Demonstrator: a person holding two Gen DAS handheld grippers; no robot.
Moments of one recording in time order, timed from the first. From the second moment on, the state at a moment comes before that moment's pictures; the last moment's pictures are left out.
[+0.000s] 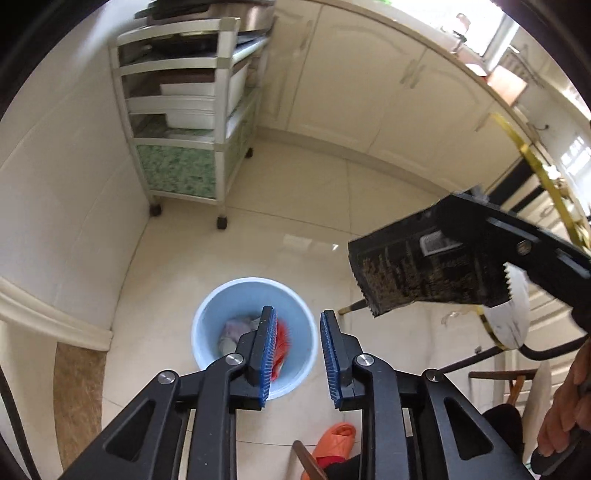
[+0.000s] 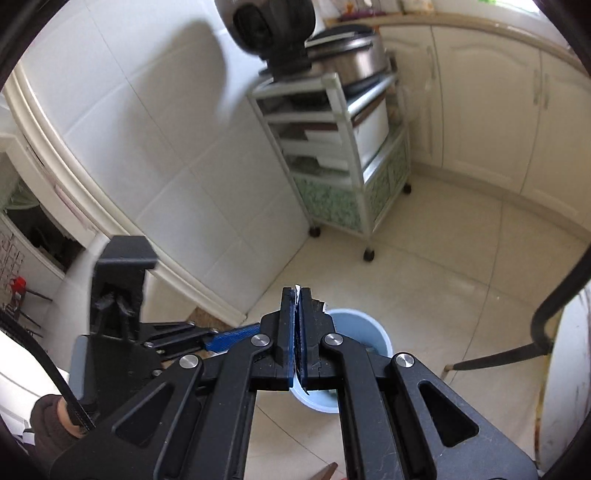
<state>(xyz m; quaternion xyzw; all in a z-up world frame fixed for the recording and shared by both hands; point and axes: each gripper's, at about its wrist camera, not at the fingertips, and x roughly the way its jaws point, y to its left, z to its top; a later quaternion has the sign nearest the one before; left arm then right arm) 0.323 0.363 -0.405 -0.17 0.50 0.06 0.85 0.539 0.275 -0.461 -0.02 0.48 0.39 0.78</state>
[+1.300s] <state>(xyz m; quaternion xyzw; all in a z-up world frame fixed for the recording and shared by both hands) 0.317 0.091 -0.212 -0.01 0.32 -0.02 0.95 0.501 -0.024 -0.264 0.00 0.31 0.18 0.93</state>
